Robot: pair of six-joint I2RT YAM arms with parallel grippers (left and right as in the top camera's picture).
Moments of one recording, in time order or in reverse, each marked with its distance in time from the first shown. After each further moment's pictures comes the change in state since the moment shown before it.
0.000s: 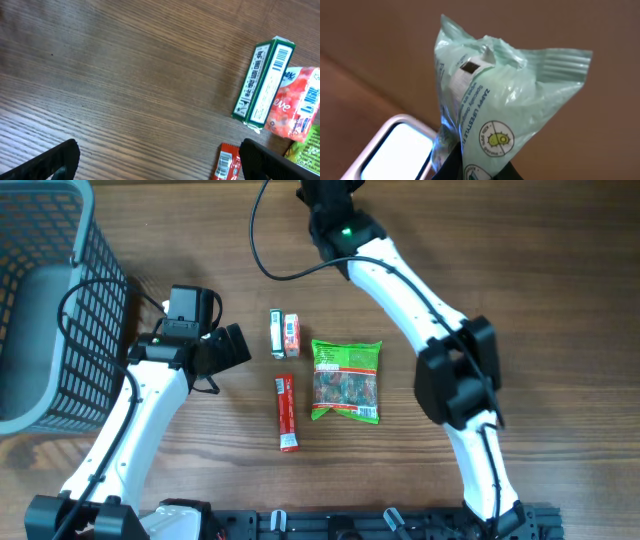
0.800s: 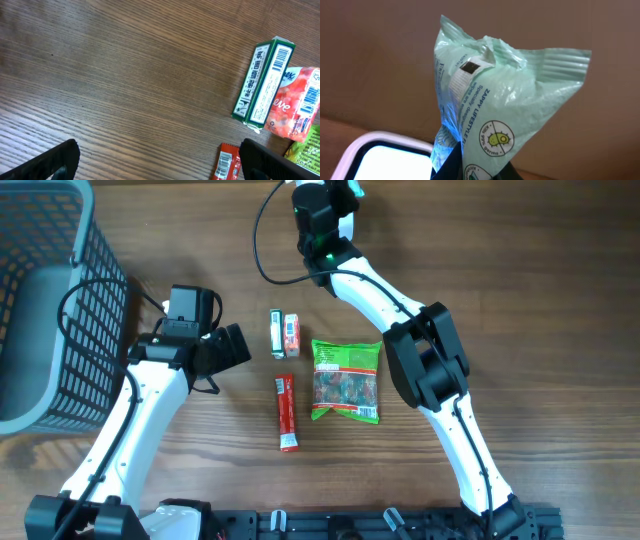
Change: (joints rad) left arm 0.000 0.000 0.000 0.000 0.000 0.000; right arm 0.000 0.226 0.000 0.392 0.227 0.085
